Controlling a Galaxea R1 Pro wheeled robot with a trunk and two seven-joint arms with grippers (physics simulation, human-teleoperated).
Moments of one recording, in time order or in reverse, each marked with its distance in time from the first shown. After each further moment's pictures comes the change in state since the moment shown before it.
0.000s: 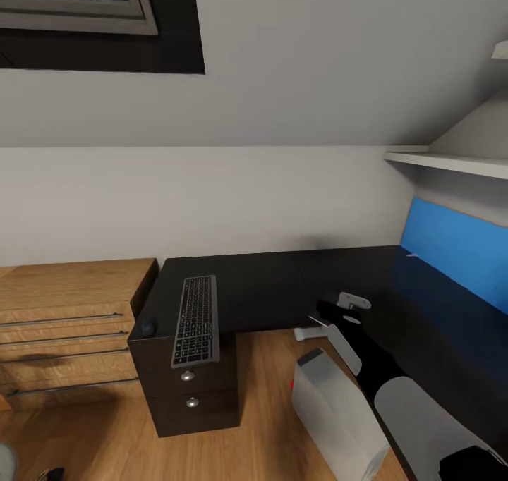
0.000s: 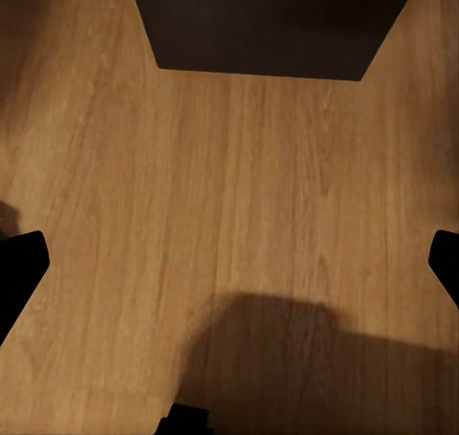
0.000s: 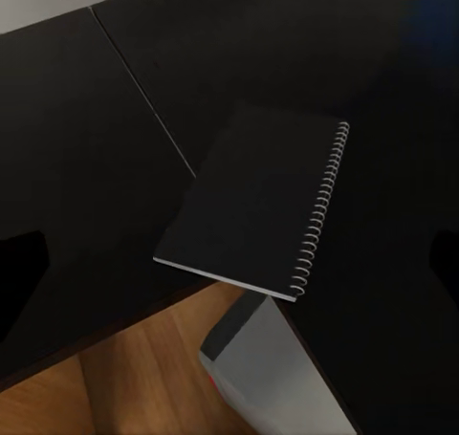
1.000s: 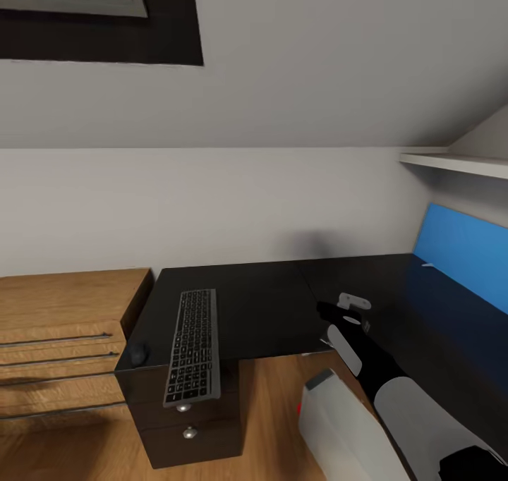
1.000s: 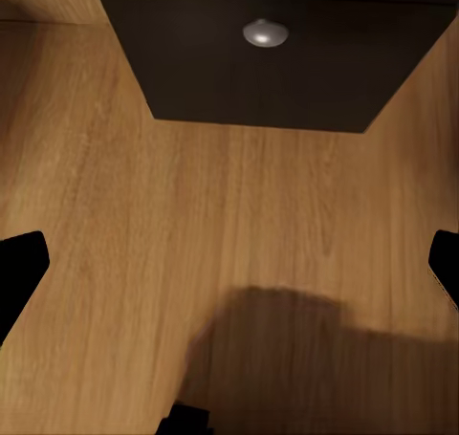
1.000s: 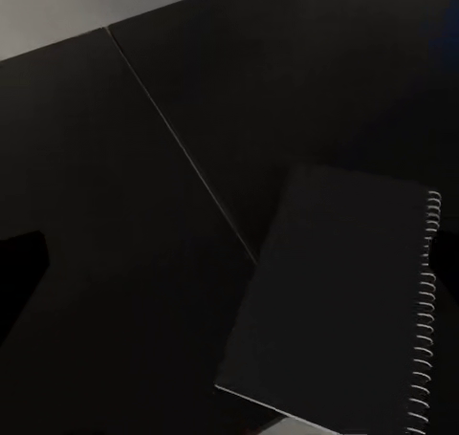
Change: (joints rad) left arm 0.000 0.002 0.001 0.000 0.002 -0.001 -0.001; right arm 0.000 0.000 0.001 0.006 0.001 -0.001 0.003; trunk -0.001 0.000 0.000
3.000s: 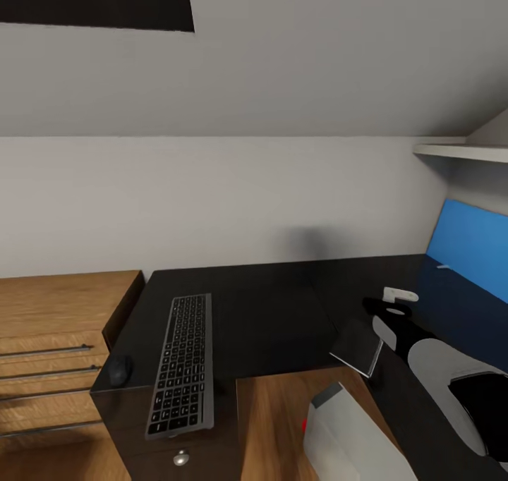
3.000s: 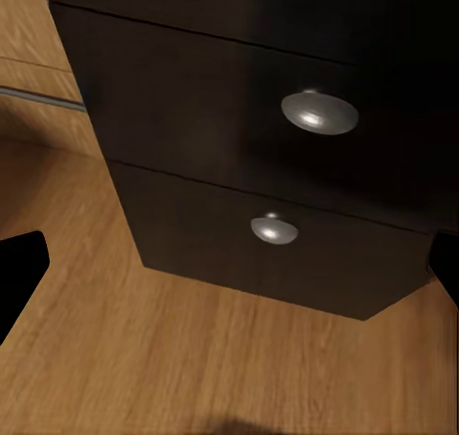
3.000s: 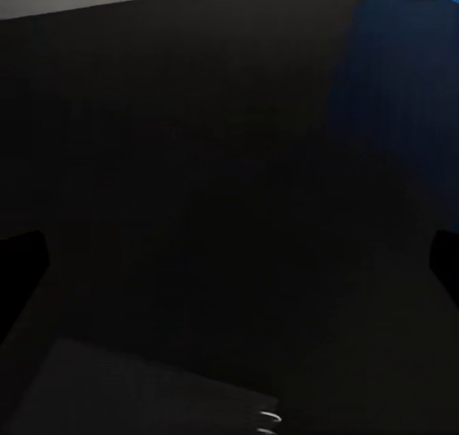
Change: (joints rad) left arm 0.000 0.000 0.057 0.021 0.003 -0.322 -0.007; right arm -0.257 -0.154 -0.009 0.545 0.109 -0.195 0.176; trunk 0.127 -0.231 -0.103
